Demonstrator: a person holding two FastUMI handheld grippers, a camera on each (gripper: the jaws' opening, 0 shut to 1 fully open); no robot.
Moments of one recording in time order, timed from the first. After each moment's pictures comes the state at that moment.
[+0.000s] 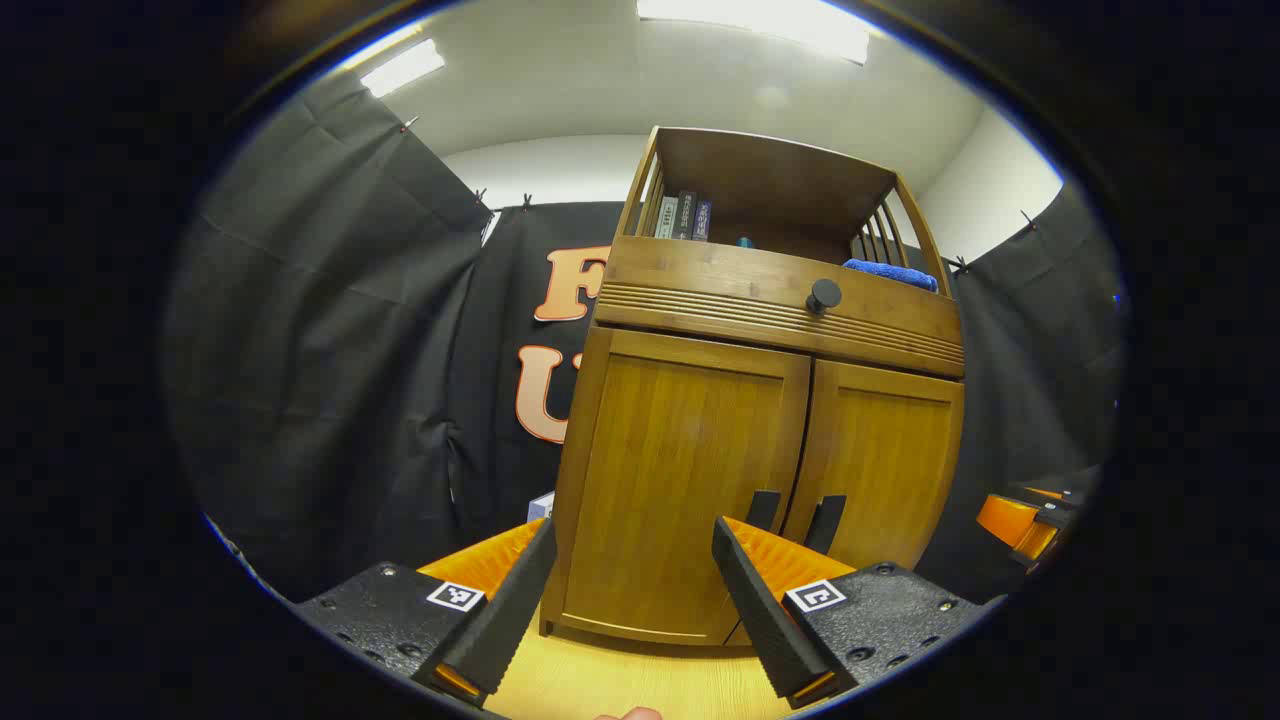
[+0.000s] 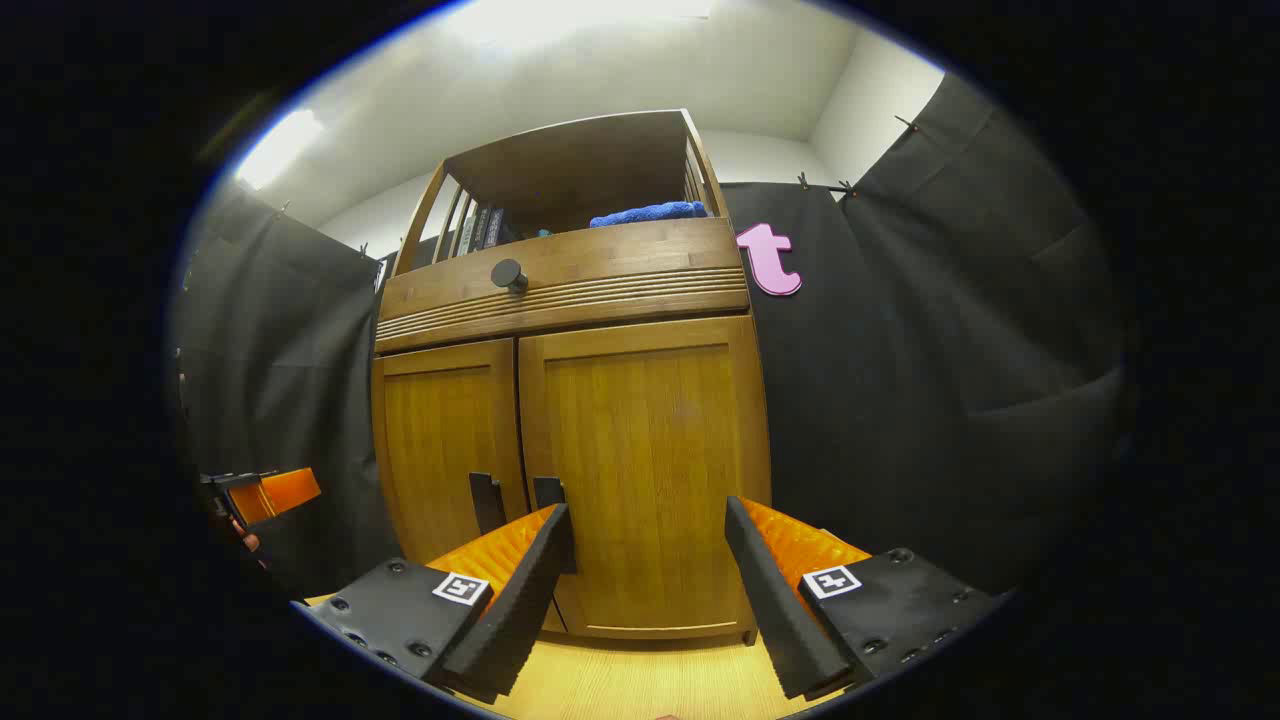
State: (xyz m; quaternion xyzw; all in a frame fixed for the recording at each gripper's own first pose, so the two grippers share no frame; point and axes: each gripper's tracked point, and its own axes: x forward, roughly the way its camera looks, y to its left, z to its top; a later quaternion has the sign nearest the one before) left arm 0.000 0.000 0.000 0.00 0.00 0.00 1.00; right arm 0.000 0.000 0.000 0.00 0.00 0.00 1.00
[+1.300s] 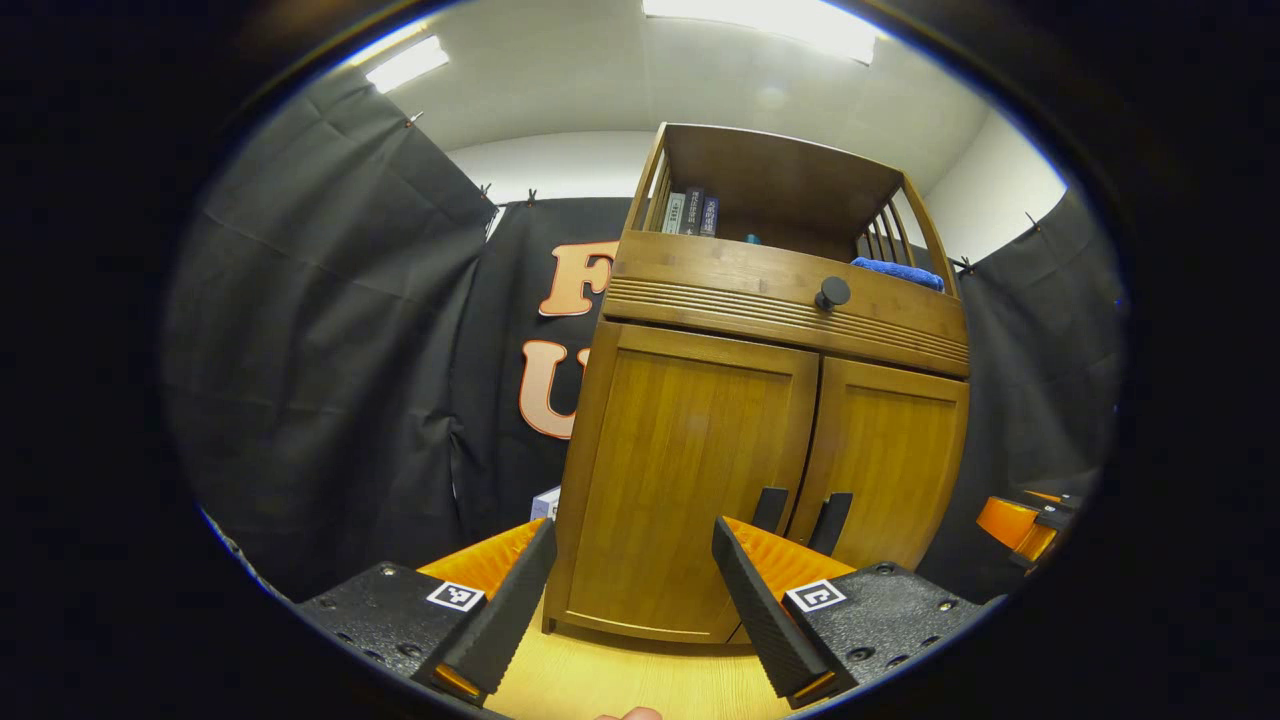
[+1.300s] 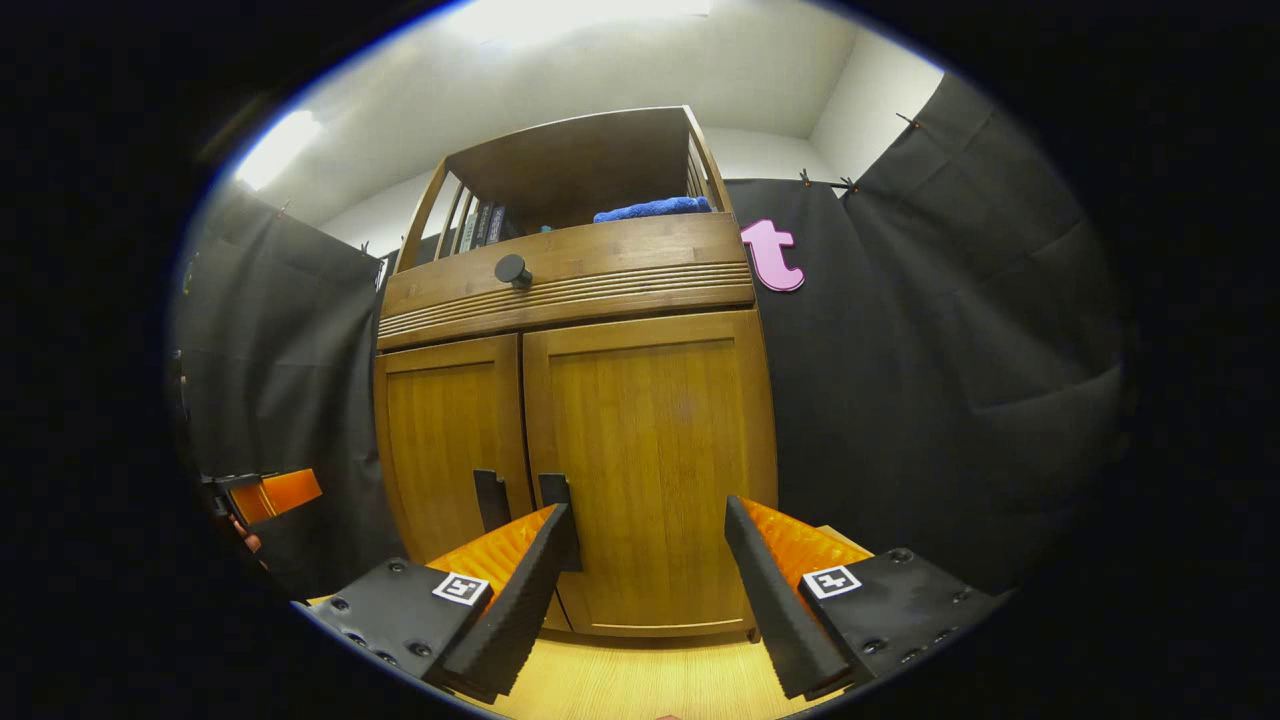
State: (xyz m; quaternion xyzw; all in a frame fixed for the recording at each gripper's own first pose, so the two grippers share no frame) left arm 0.001 0.008 -0.003 0.00 0.01 0.00 1.00; right arm 0.008 0.011 -0.004 0.00 0.01 0.00 1.00
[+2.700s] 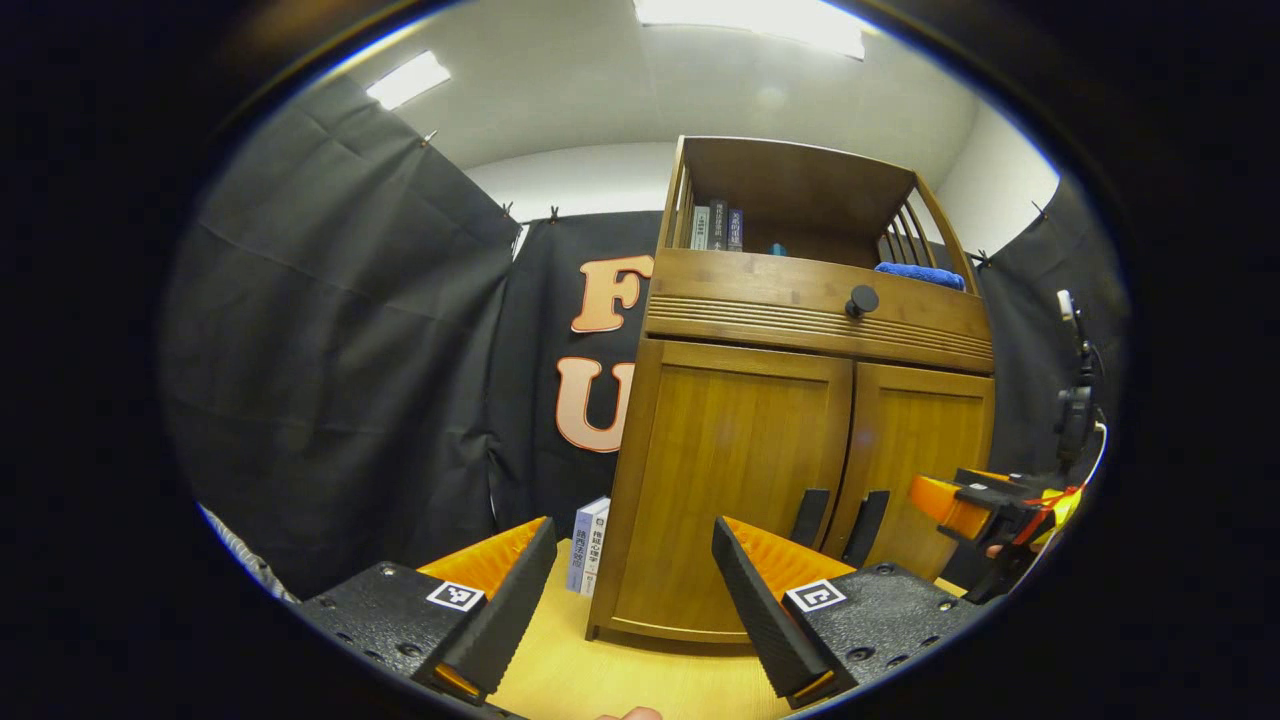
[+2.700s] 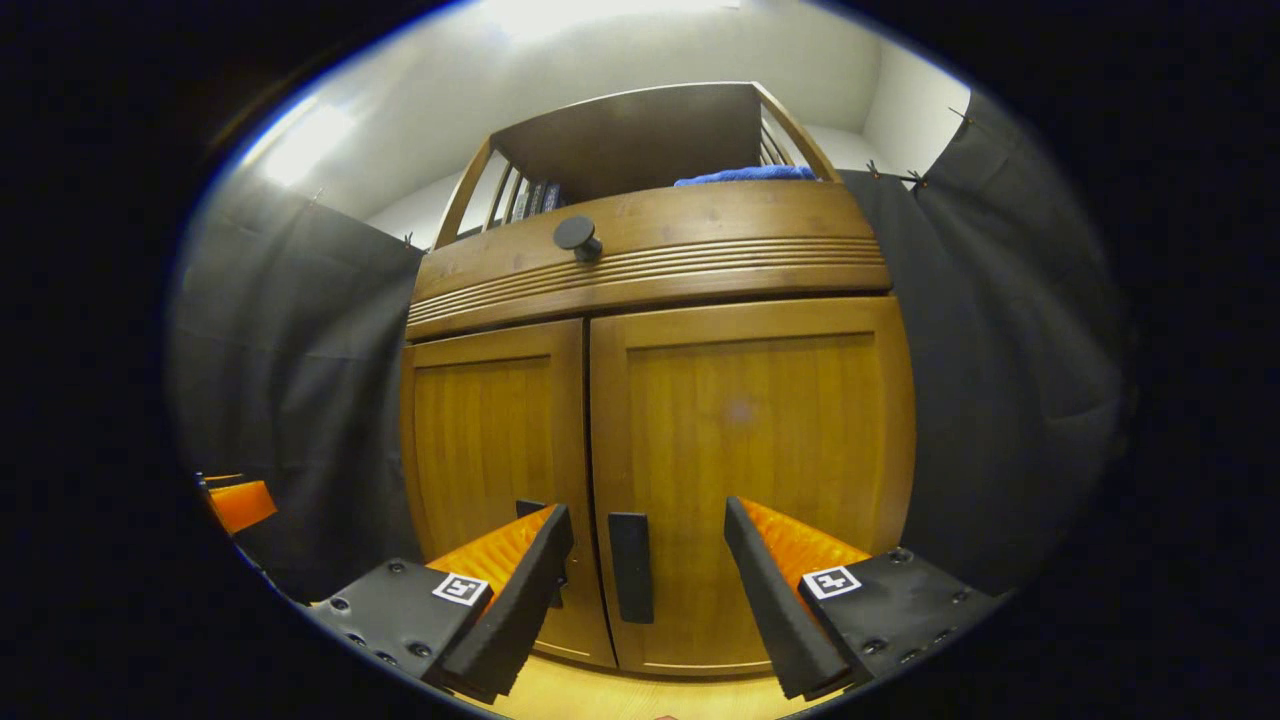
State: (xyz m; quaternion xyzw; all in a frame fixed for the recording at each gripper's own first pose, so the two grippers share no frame) left arm -0.016 0.046 0.008 0.02 -0.01 0.05 1.00; right arm 0.120 0.095 -0.022 -0.01 0.02 0.08 1.00
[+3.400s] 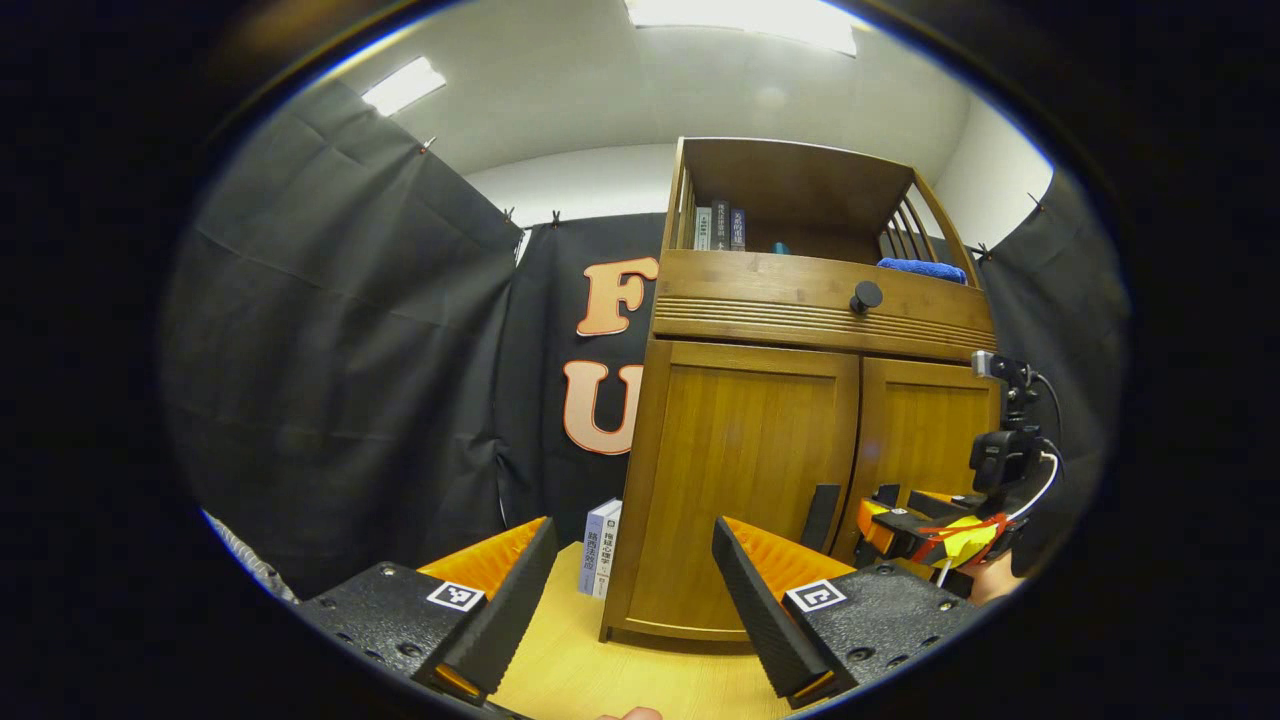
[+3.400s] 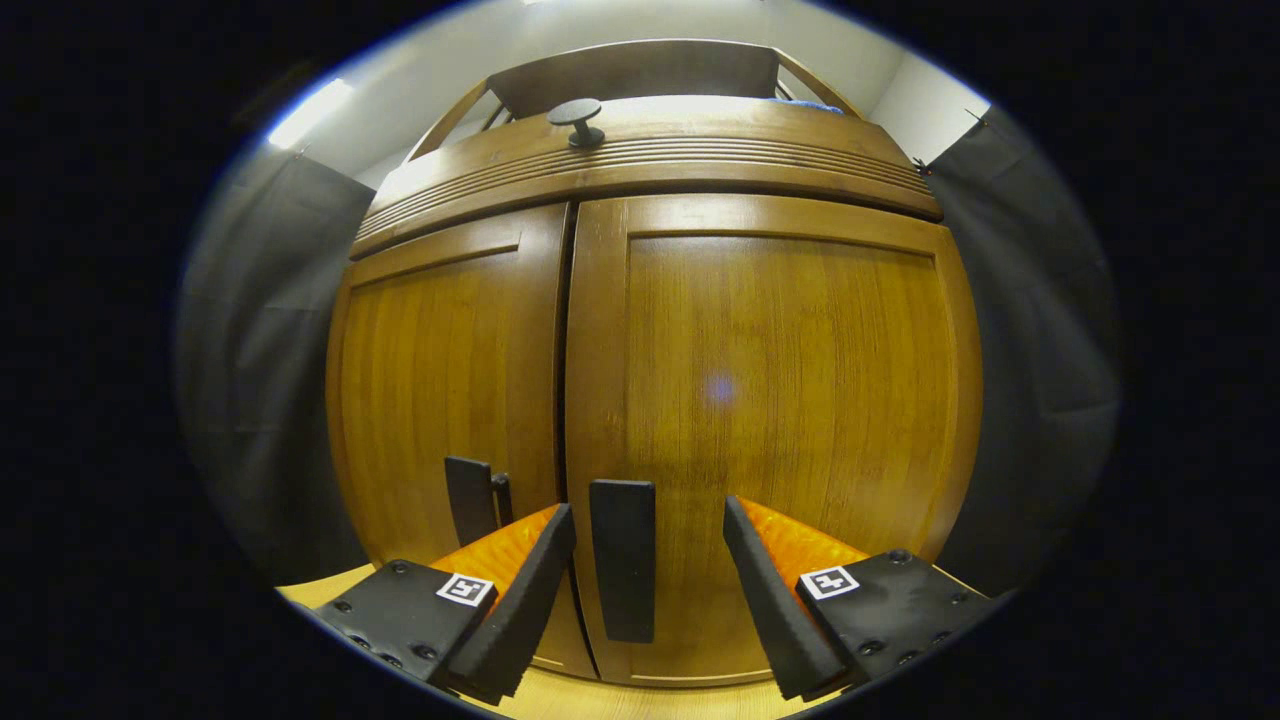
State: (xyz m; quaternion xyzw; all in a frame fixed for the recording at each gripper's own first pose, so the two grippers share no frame) left arm -0.016 0.053 0.007 0.03 -0.02 0.05 1.00; right arm 0.187 0.097 -0.082 -0.04 0.06 0.02 1.00
